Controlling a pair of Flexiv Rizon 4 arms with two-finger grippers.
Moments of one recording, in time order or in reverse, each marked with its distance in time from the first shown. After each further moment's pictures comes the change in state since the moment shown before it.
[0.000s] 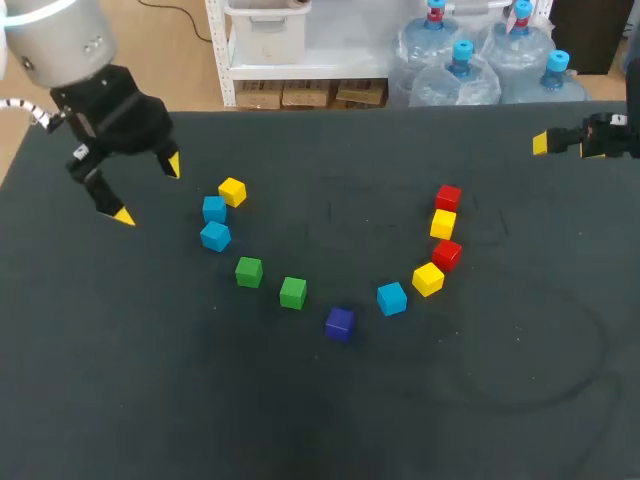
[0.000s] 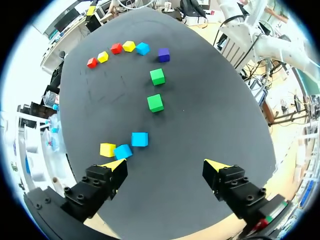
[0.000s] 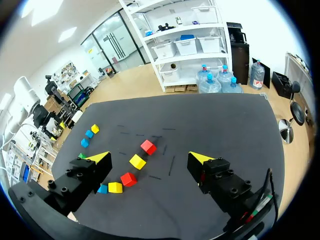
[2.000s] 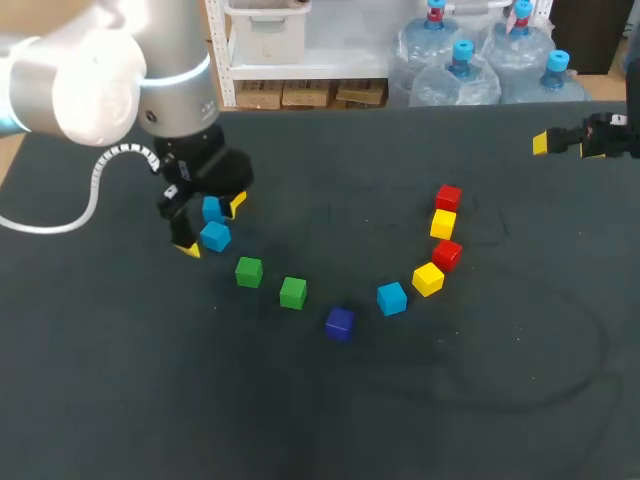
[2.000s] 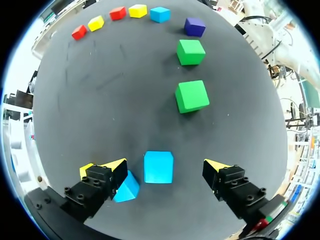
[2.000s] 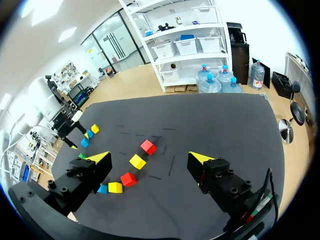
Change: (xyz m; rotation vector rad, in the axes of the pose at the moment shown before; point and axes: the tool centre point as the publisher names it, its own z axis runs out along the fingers) left arm -0.010 0.056 0.117 0.113 0.082 -0.048; right arm 0.000 0.000 0.000 0.000 0.000 0.000
